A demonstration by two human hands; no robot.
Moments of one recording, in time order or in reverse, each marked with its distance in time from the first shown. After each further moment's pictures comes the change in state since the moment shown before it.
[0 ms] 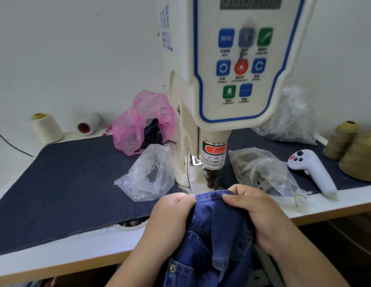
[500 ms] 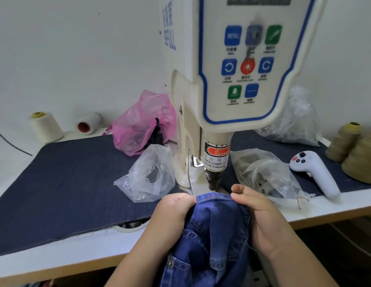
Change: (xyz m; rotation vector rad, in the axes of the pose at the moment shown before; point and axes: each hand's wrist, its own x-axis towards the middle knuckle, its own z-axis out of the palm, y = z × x) left_hand 0.012 -0.010 0.005 -0.237 -0.069 -0.076; right_hand 0.019 0.021 -0.011 0.331 0.115 0.043
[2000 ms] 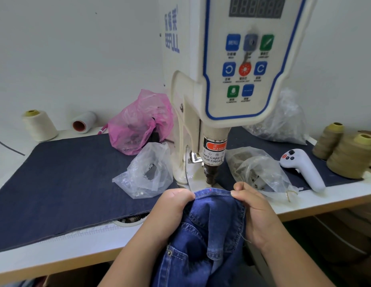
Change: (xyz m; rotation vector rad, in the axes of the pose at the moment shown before) left_hand -0.001 0.000 -0.004 -0.100 -0.090 -0.084; right_hand 0.000 0.010 -0.010 0.052 -0.076 -0.126
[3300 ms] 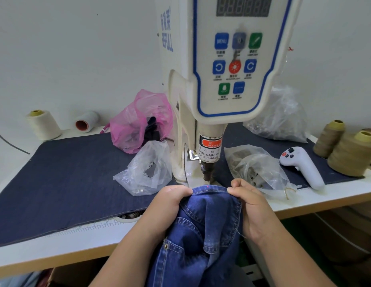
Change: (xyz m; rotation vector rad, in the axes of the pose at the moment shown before) left_hand 0.001 0.001 -0.001 -0.085 -0.011 -0.060; right_hand 0.002 -0.002 0.003 0.023 -0.007 0.037
